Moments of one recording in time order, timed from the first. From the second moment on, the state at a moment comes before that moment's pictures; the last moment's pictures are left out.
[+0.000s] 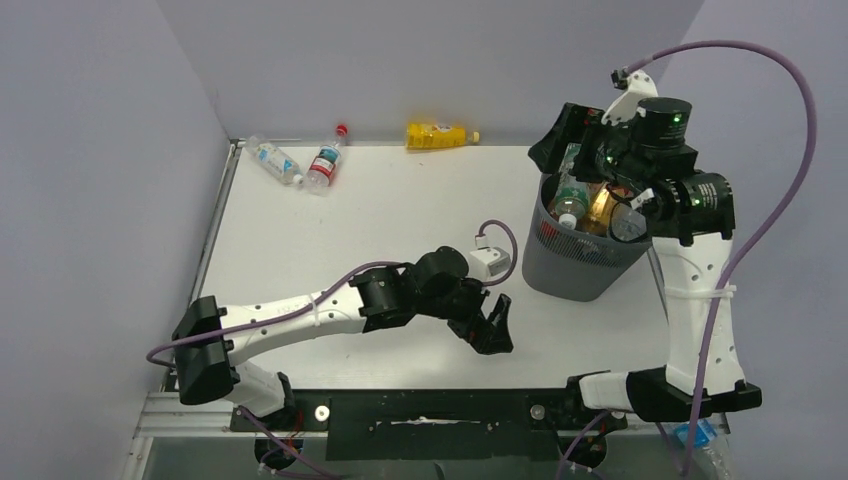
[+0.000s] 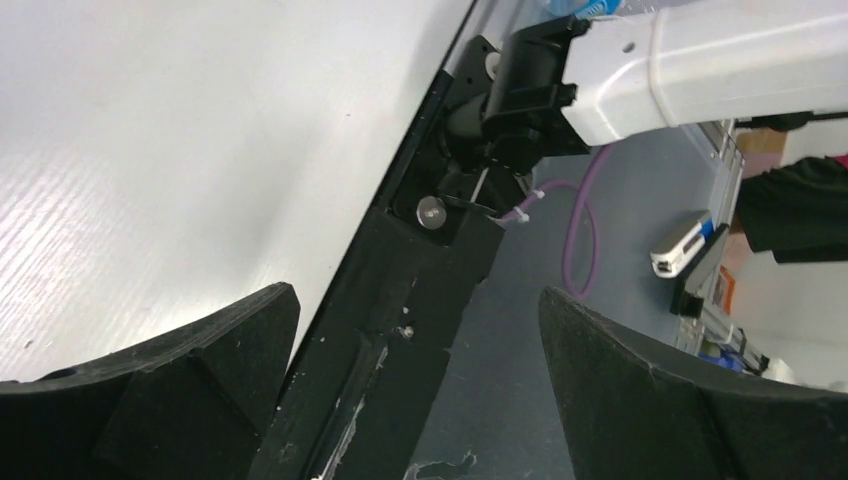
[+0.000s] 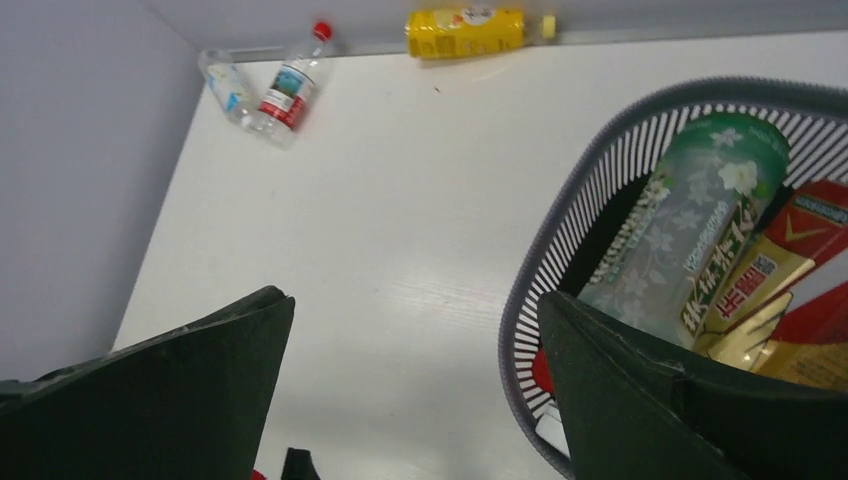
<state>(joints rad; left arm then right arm) -1.20 1.49 1.22 -0.30 0.28 -0.57 0.15 1.31 1.95 -1.00 -0.24 0.29</state>
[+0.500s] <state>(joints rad) -1.19 1.28 1.15 -0.30 0.17 -0.57 0.28 1.02 1.67 -1.16 0.07 0.55</state>
